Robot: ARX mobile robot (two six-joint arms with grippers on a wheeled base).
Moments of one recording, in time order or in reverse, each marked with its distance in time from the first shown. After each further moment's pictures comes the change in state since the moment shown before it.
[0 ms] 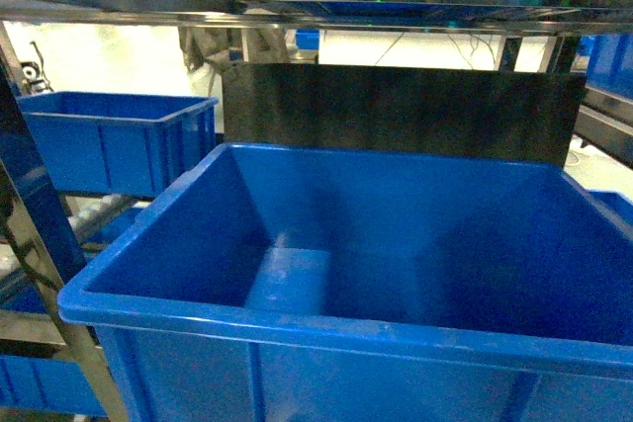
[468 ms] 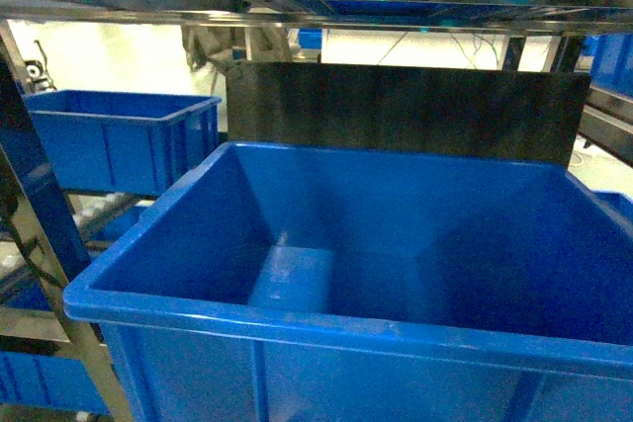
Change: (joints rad) left arm 0.005 0.003 0.000 -0.001 -0.005 0.000; right arm -0.121 -0.474 -0.029 -0.498 0.047 -0.007
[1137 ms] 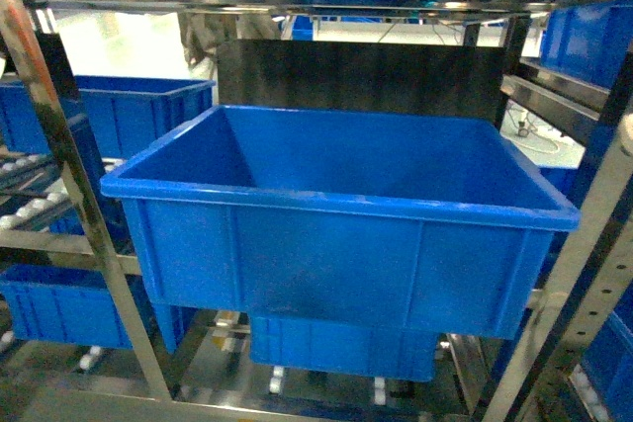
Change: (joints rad) left arm -0.006 -0.003 0.000 0.000 0.006 0.000; right arm -0.001 -0.002 -0.001 0.000 0.003 0.000
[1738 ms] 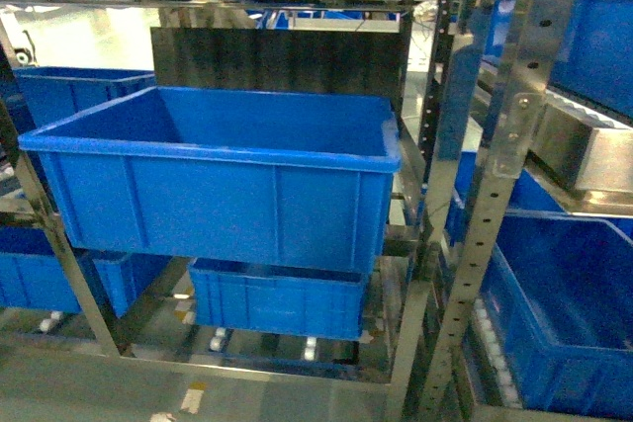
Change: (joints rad) left arm 0.000 0.000 0.000 0.000 0.000 0.000; right arm 0.000 0.000 0.000 -0.001 0.000 0.000
